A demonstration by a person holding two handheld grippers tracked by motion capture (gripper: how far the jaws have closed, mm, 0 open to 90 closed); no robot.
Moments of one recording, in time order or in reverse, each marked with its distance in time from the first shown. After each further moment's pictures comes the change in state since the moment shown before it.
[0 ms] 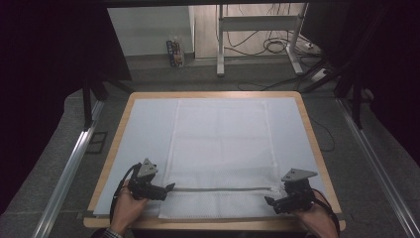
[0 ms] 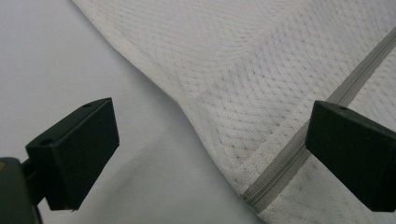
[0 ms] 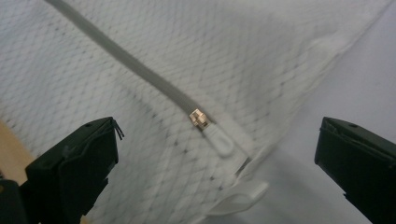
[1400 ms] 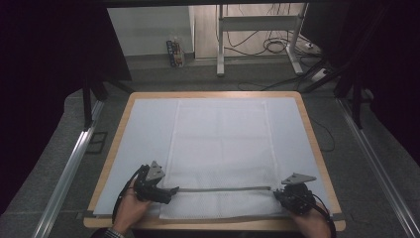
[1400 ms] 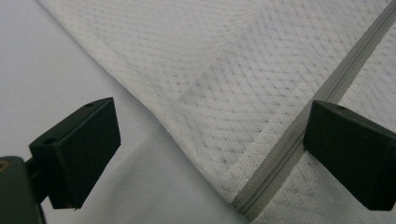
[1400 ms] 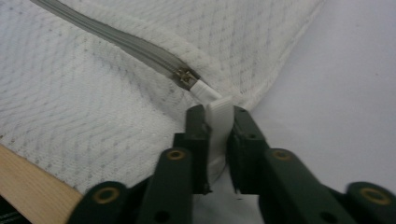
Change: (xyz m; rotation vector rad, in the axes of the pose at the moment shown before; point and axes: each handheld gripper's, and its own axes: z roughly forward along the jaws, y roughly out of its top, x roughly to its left) left arm -0.012 0.003 0.009 0.048 0.004 0.100; right arm 0.011 -0.008 -0.002 0.078 -0.116 0.105
